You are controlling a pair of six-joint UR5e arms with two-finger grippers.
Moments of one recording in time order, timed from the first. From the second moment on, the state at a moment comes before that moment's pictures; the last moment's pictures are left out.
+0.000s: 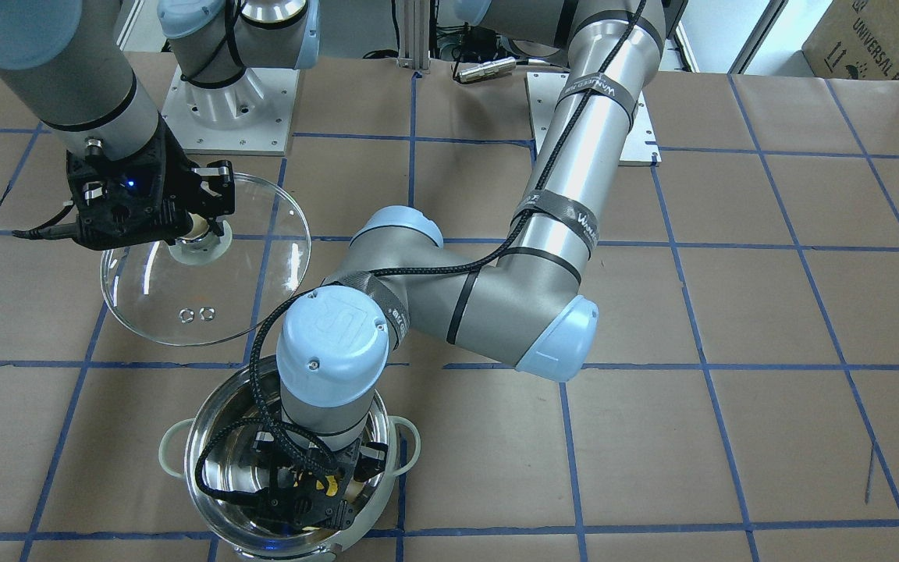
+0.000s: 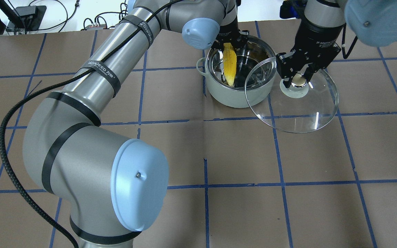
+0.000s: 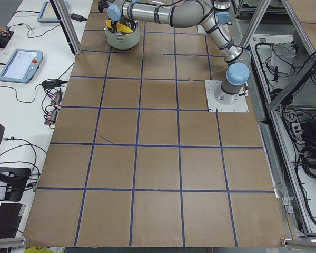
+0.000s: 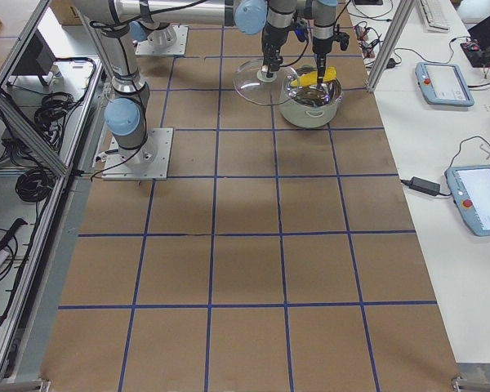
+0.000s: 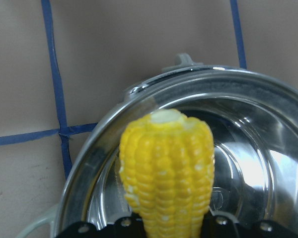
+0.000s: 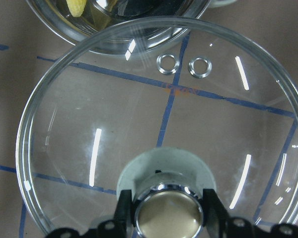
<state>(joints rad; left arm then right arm) -1.95 -2.46 -0.82 -1.26 1.46 -0.27 1.58 -1.46 1.50 -1.51 -1.56 -0.23</state>
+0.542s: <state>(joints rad) -1.92 -2.39 -0.85 -1.28 1.46 -0.24 1.58 -1.46 1.50 -1.50 -1.56 -0.23</state>
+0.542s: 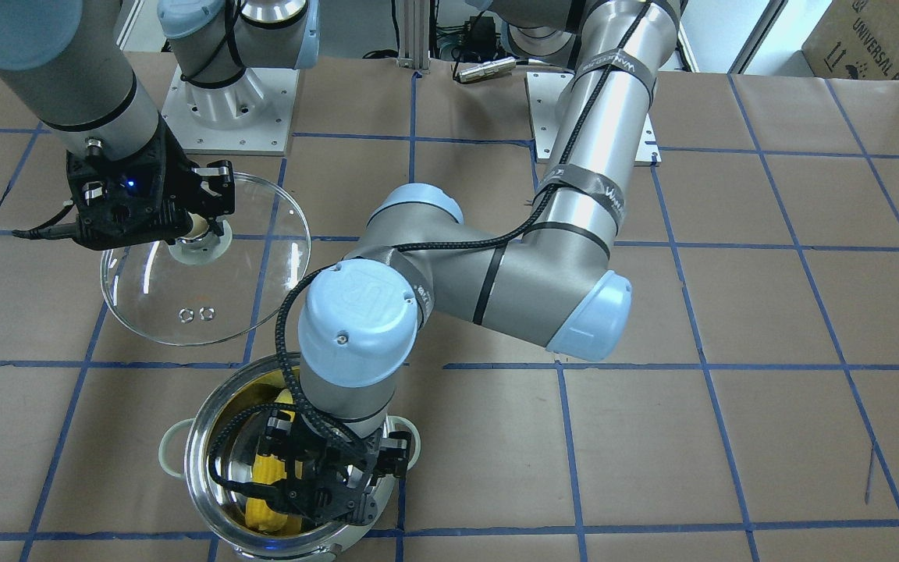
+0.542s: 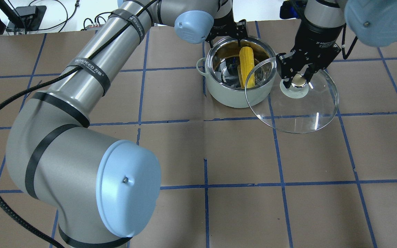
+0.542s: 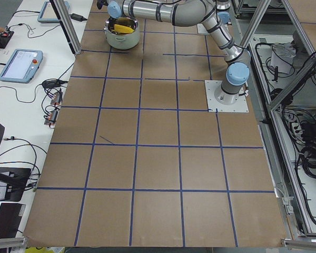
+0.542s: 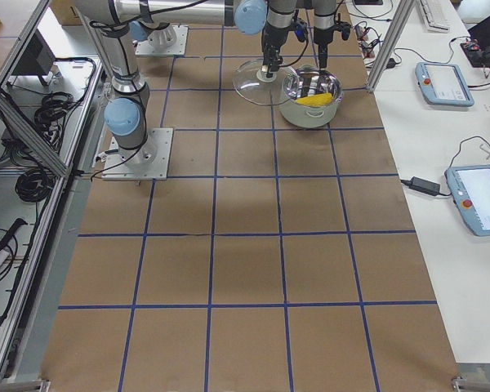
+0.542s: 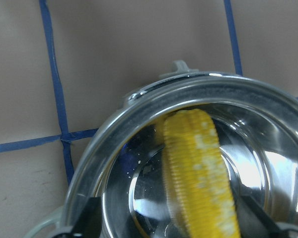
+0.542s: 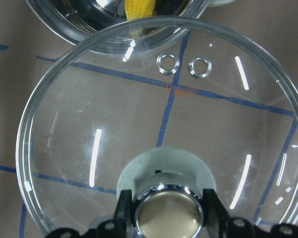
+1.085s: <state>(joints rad) -1.73 -2.10 -1.13 -1.42 1.46 -0.07 1.59 -1.37 1.35 -1.50 -1.56 -0.23</state>
